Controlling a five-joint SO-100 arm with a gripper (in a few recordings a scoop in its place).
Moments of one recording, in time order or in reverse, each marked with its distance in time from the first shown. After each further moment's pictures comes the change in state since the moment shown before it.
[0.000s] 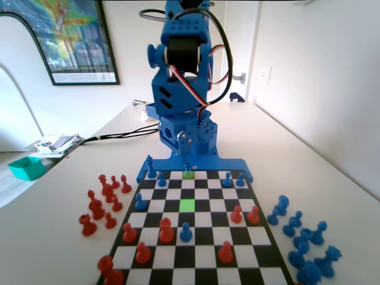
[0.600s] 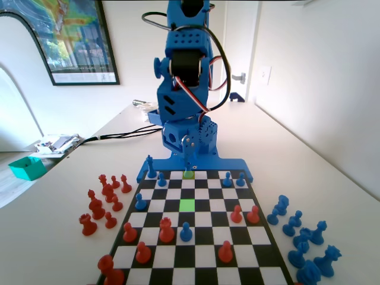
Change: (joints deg) arm -0.3 2.6 9.8 -8.3 -4.4
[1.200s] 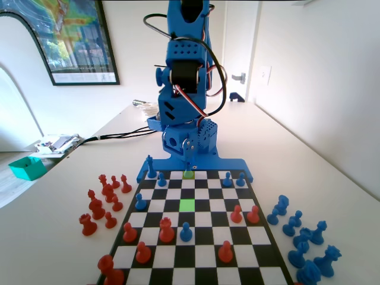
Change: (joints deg) arm 1.4 1.2 7.6 -9.5 -5.3
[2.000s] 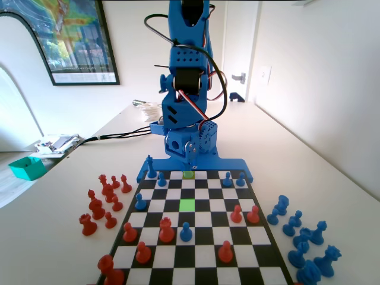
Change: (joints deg) arm -0.8 0.0 5.9 -9.1 -0.4
